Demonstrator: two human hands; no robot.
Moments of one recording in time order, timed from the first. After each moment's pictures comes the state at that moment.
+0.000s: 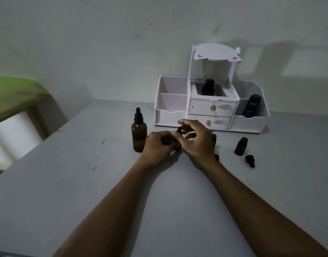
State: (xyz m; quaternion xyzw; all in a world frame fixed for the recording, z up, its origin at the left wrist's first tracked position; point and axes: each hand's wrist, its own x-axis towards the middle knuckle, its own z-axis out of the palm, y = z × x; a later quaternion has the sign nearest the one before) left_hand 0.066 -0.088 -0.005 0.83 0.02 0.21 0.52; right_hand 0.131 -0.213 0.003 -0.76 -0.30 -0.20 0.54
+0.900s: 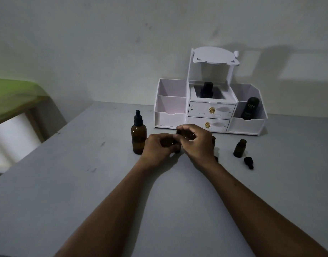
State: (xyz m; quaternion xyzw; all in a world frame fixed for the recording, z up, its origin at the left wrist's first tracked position) left_hand 0.065 -0.089 -0.003 0.83 0.02 0.21 0.52; right_hand 0.135 -0.214 0.003 -0.78 -0.27 -0.17 0.54
